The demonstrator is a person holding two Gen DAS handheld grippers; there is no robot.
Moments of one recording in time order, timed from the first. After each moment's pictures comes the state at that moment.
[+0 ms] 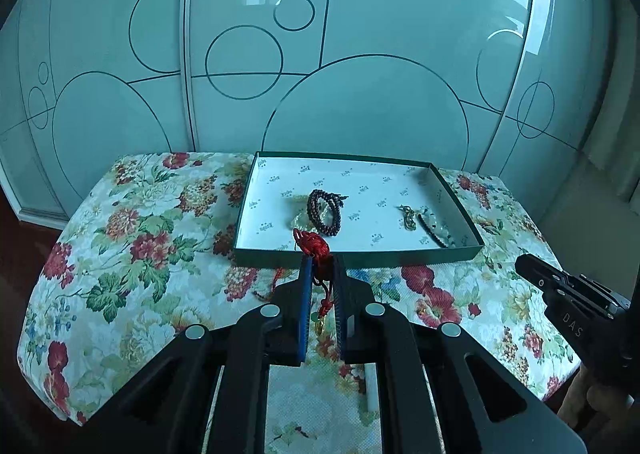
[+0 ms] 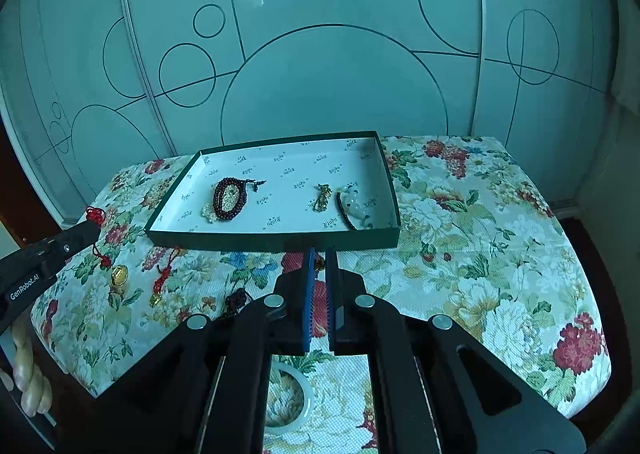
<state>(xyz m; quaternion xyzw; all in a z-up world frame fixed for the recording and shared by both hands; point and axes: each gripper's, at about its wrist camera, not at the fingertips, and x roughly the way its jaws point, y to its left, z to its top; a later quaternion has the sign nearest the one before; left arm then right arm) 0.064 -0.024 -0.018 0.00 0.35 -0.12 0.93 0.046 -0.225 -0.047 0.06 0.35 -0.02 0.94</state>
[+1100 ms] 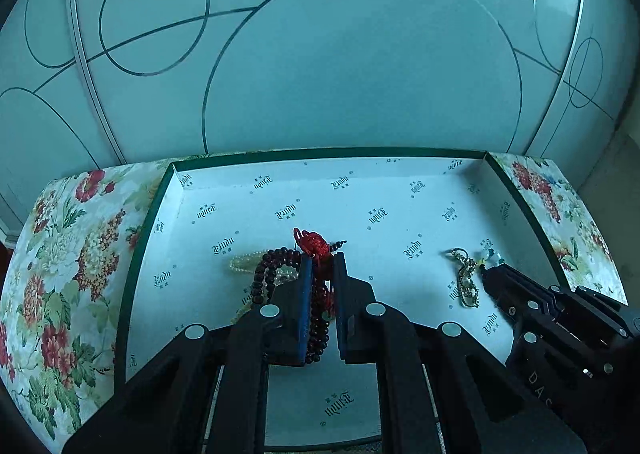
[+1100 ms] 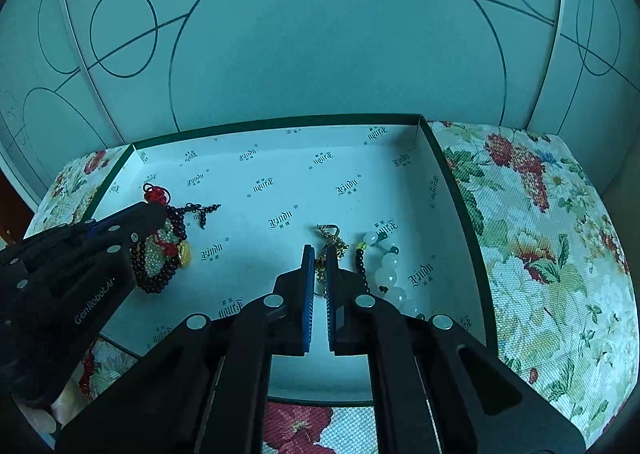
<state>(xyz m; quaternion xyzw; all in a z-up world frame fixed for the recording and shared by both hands) 0.241 -0.095 -0.103 0.04 0.41 -0.12 0.90 0.218 -0.225 -0.123 0.05 0.42 -0.04 0.91</state>
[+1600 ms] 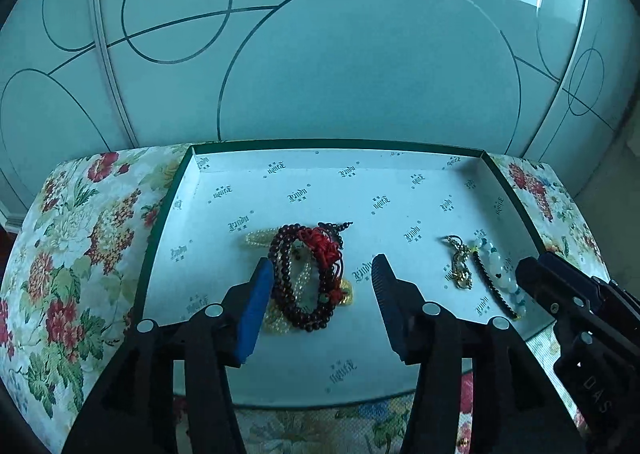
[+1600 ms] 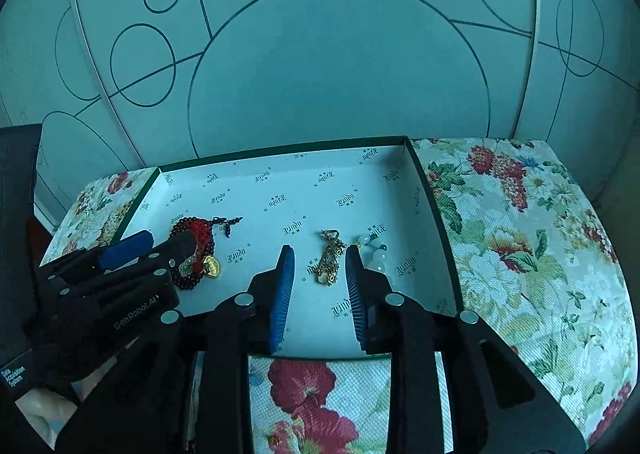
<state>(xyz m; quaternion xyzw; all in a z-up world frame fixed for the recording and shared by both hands) 0.218 -0.077 -0.090 0.02 0.42 -0.11 0.90 0.176 -0.231 -0.087 0.08 0.38 -0.03 0.92</state>
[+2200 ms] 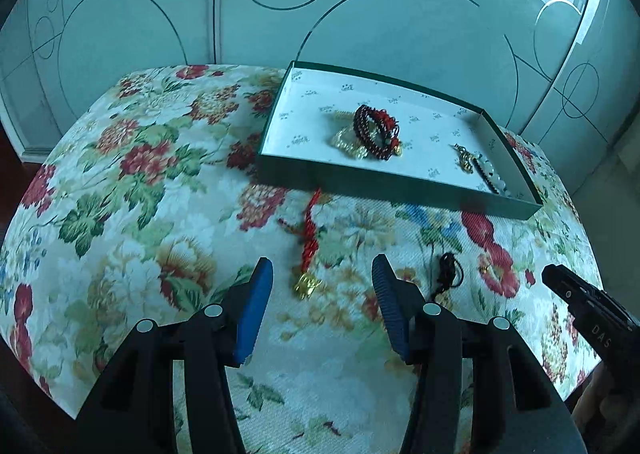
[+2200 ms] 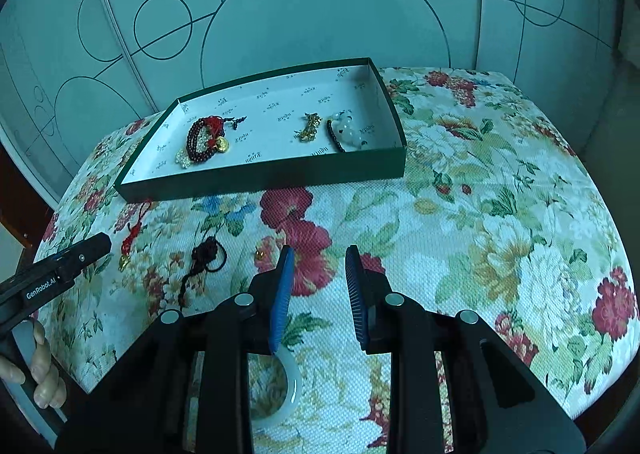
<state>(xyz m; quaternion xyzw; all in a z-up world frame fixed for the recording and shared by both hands) 0.083 0.009 -0.101 -0.04 0.45 -0.07 0.89 0.051 -0.229 -0.111 0.09 0.42 -0.03 0.90</state>
